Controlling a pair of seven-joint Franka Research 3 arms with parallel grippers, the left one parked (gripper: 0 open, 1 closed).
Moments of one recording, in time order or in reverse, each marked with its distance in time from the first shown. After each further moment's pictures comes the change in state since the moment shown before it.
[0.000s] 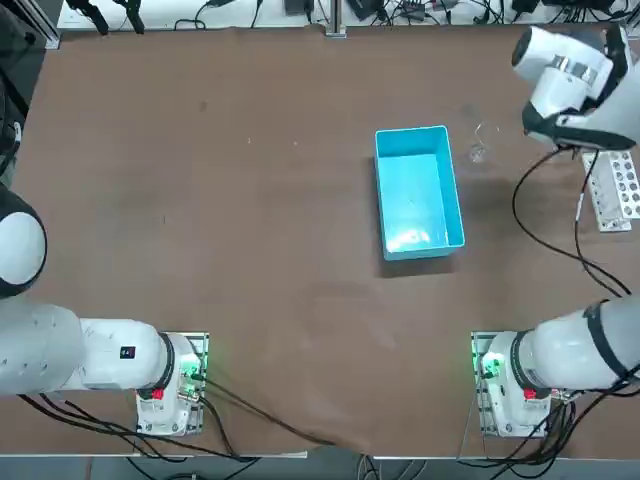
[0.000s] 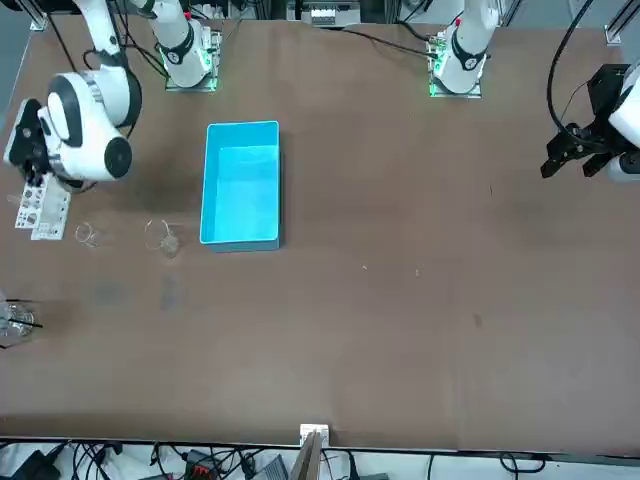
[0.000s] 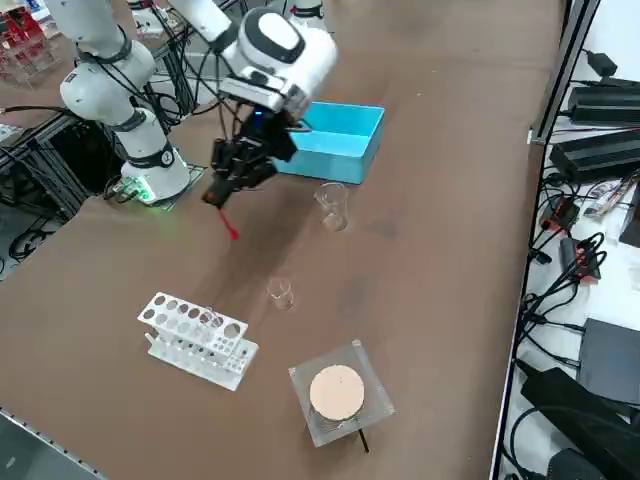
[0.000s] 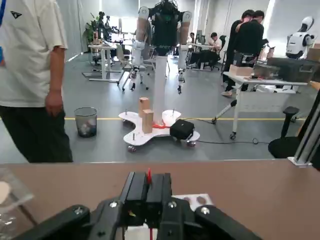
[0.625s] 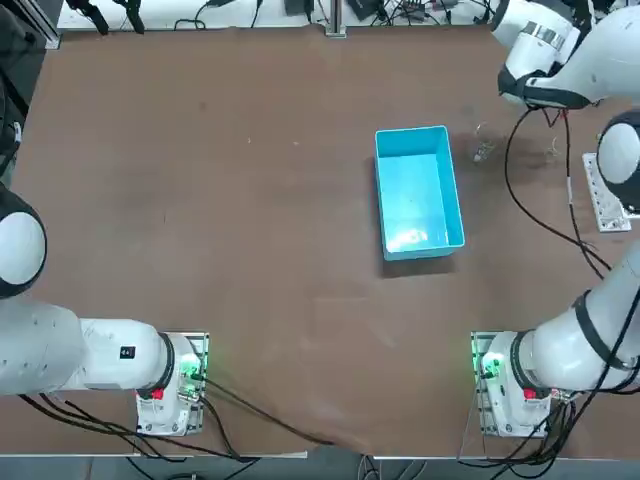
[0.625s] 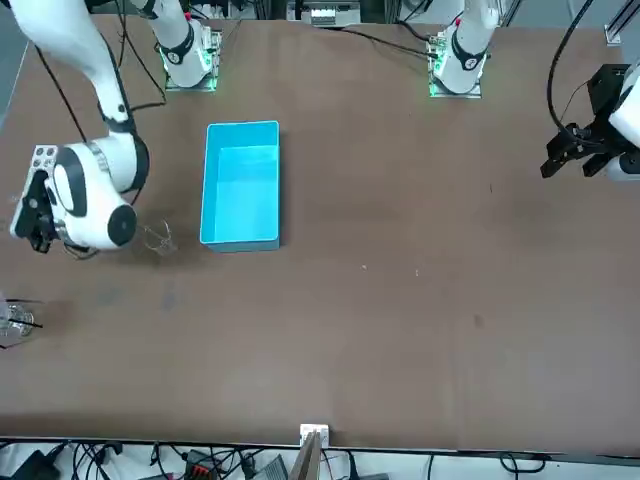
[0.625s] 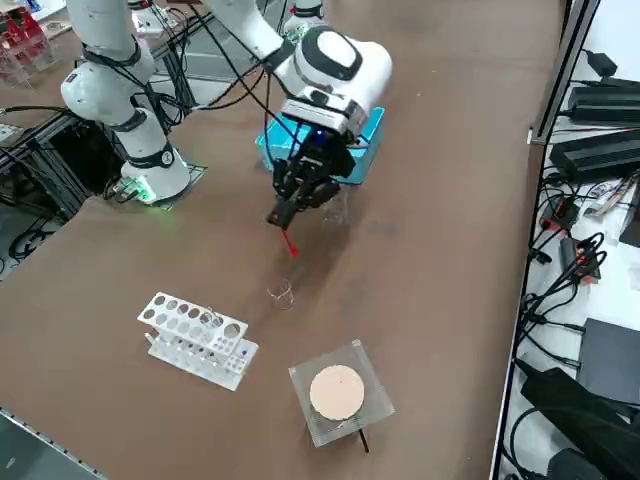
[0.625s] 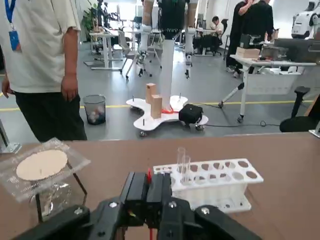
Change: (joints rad) arm 0.020 0.271 -0.001 0.310 0.073 -0.002 -0.010
